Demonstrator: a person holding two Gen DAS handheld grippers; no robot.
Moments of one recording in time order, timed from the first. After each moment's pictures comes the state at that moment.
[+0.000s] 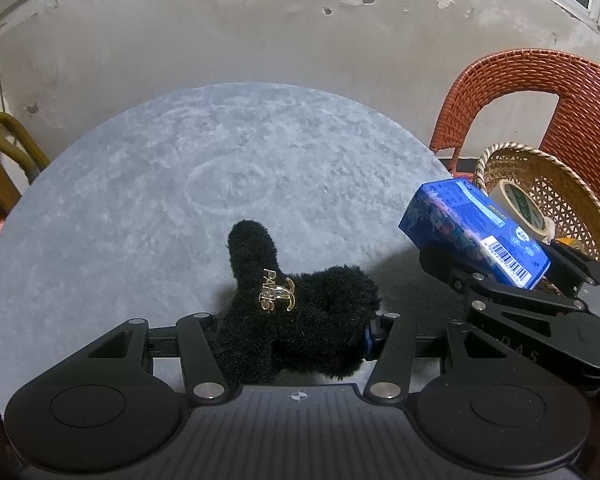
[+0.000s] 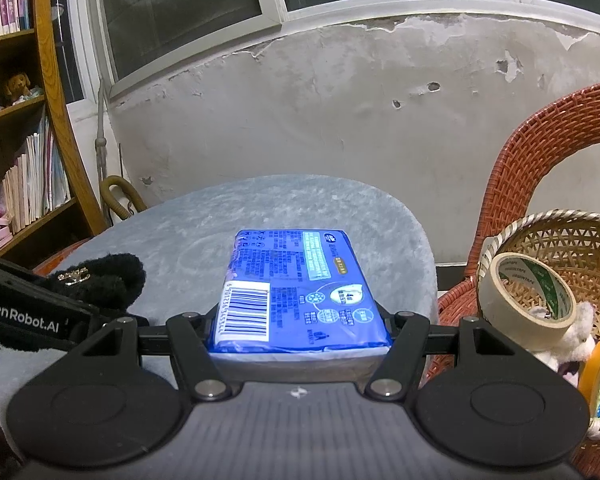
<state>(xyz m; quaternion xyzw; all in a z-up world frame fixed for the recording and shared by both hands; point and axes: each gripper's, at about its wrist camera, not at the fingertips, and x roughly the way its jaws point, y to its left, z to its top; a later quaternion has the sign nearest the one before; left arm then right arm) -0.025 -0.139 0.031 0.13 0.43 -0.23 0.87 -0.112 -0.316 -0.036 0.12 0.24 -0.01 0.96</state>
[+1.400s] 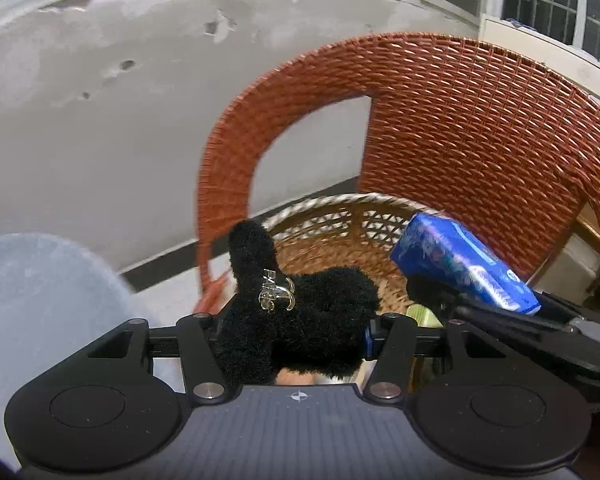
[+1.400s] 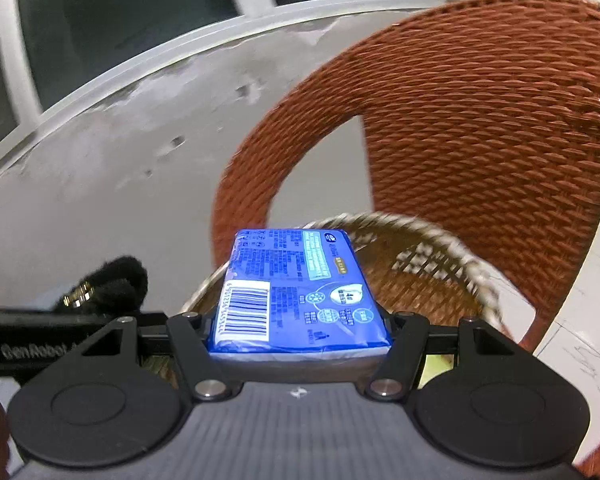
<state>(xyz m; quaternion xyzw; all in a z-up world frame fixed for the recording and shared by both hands) -0.040 -0.402 -0.001 0.17 0.32 -0.47 0.80 -0.159 -0.478 -0.053 0.24 0.18 -0.31 0.90</state>
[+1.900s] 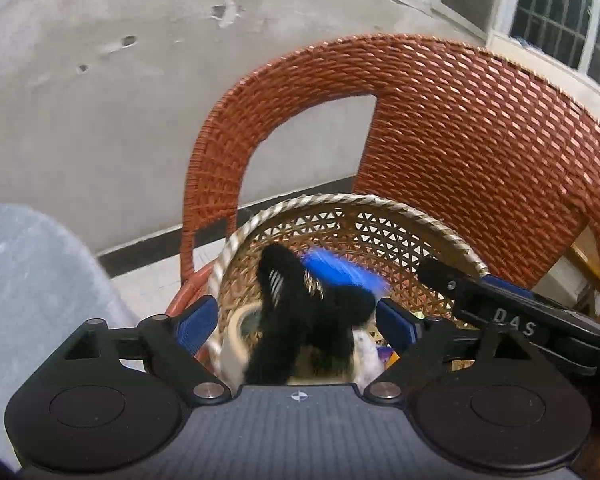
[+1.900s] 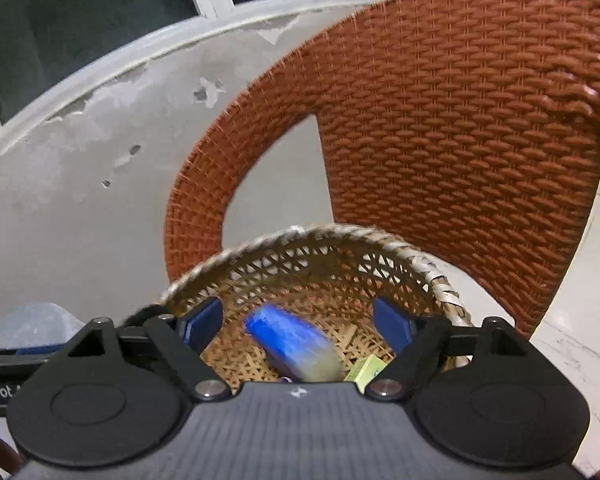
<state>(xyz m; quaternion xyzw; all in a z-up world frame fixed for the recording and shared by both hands) -0.029 -0.395 -0.008 0.12 0.35 -0.47 0.80 -0.158 -0.499 -0.059 0.25 0.18 -0.34 0.89</state>
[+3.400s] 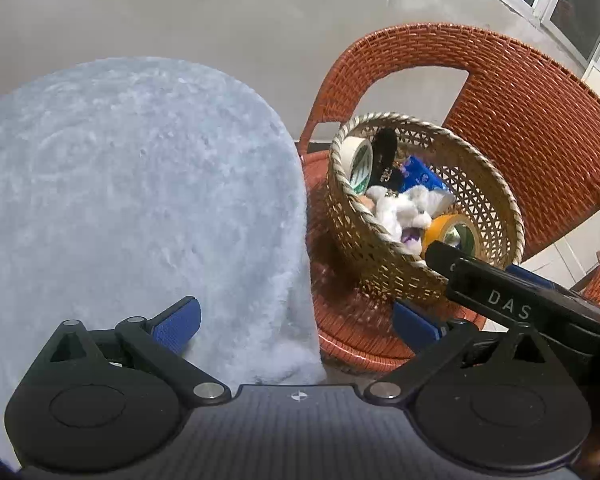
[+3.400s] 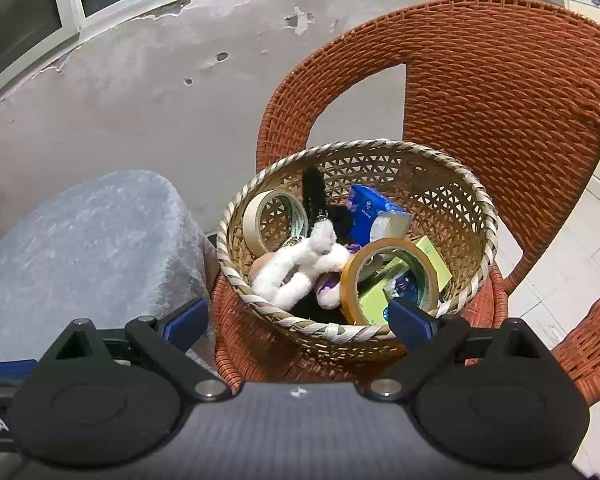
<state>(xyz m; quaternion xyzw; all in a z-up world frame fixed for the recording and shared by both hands) -0.098 -0.235 0.006 0.07 0.46 -0.32 0.83 -0.184 -0.384 -0.030 0.19 0.31 -0.26 0.89</state>
